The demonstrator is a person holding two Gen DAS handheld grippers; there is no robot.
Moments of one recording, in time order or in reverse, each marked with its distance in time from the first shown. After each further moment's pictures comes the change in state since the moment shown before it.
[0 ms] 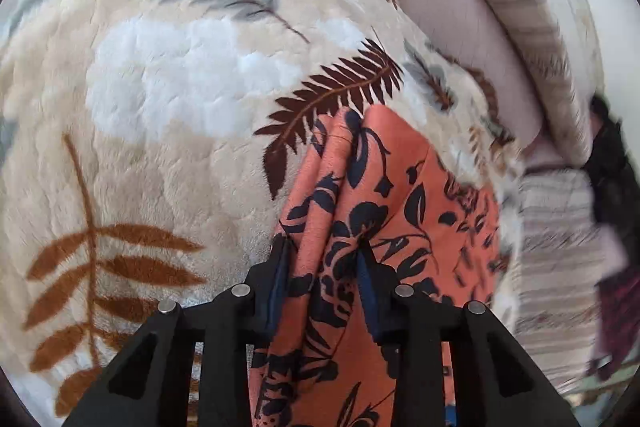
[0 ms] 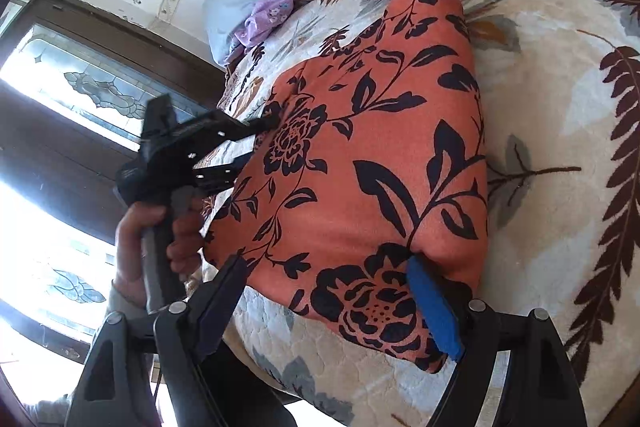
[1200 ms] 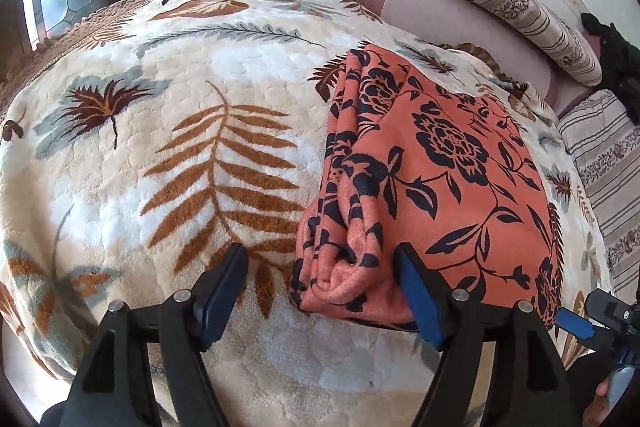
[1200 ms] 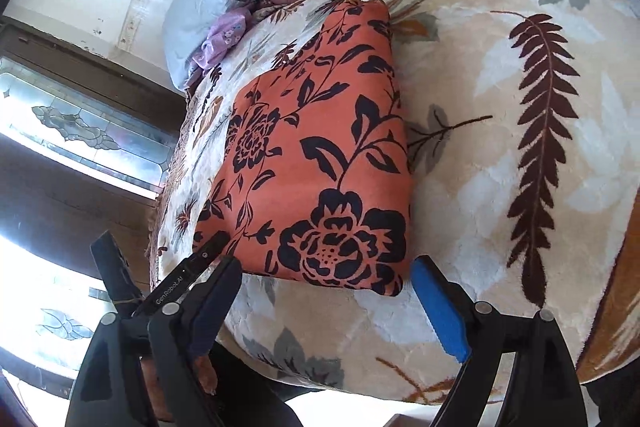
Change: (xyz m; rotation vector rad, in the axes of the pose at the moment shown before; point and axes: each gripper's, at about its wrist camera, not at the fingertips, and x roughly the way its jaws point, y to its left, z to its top) left arm -0.059 -0.017 -0.149 0.360 -0.259 0.367; right arm -0.034 -0.003 -0.030 0.136 -0.063 -0.155
